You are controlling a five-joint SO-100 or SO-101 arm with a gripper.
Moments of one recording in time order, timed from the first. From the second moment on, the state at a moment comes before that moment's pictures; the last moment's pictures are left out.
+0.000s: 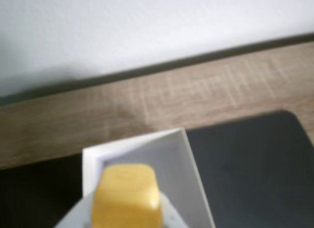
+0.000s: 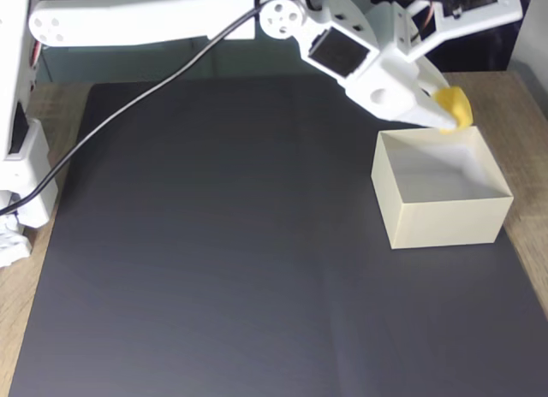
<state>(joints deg) 23.4 65.9 69.7 22.1 182.8</state>
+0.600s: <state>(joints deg) 24.0 61.6 65.6 22.0 183.2</state>
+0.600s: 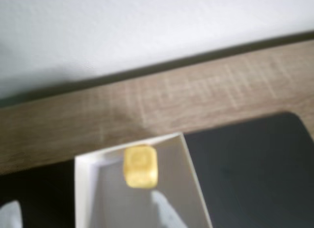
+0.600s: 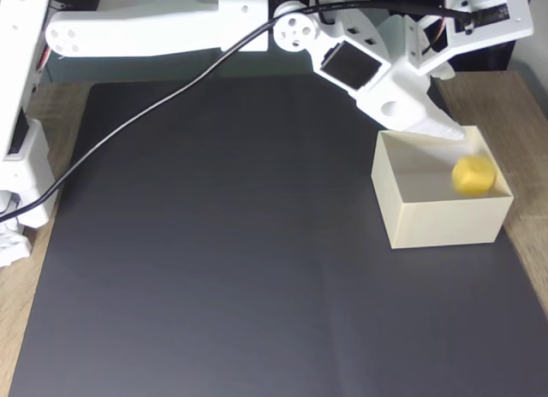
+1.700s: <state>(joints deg) 17.8 100.8 110.0 24.8 182.5</state>
